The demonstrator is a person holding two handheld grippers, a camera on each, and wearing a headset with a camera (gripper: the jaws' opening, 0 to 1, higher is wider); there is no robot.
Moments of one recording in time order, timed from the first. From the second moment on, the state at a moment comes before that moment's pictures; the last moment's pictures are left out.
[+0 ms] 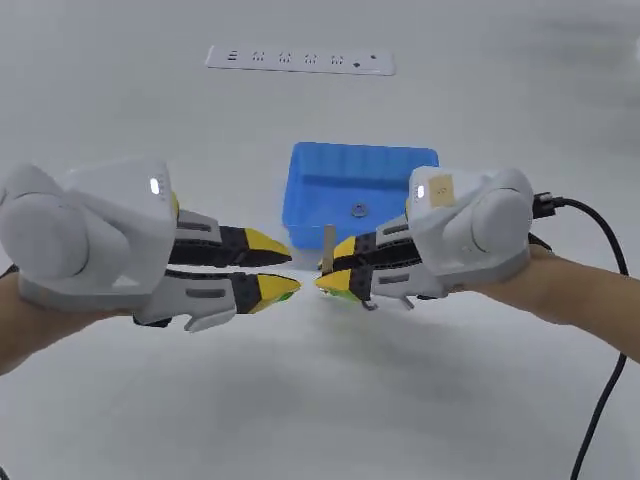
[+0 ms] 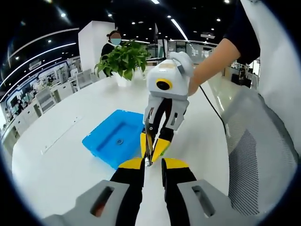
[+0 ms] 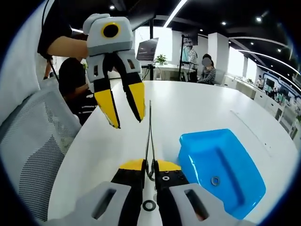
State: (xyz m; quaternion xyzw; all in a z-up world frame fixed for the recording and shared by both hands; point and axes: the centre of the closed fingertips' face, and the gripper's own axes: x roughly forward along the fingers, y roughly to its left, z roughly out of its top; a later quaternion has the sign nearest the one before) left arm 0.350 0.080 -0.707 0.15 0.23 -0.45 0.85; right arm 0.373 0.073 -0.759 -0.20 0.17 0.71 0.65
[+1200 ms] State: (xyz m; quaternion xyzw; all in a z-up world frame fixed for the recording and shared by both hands) left arm 0.334 0.105 -0.676 0.09 0.18 -0.34 0.92; right arm 0.459 0.054 -0.694 -0.19 0.14 0.65 0.73
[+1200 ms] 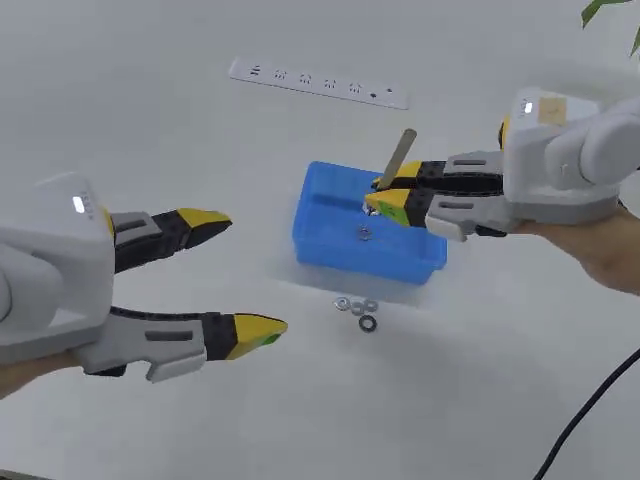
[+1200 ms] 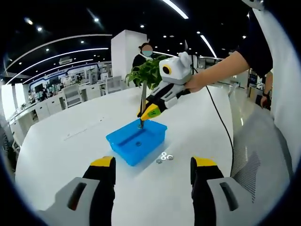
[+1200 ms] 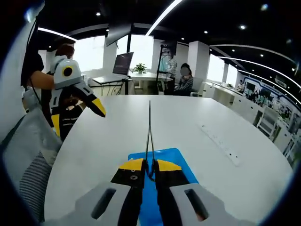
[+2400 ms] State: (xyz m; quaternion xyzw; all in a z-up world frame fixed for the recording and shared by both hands) left arm 0.327 0.109 -0.680 0.06 0.19 -0.32 0.93; right arm 0.471 0.057 -0.766 -0.21 0.21 0.64 0.71
